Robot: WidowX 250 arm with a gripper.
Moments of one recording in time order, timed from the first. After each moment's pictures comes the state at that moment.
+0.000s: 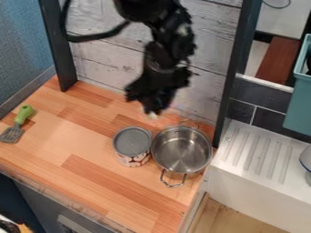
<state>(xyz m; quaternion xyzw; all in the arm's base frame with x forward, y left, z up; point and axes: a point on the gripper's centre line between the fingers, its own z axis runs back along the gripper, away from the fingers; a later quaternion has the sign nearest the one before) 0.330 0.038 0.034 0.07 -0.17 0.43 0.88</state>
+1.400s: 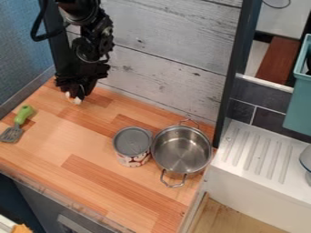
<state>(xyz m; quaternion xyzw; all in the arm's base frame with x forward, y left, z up) 0.347 0.202 -0.024 0.19 -0.14 0.48 0.84</state>
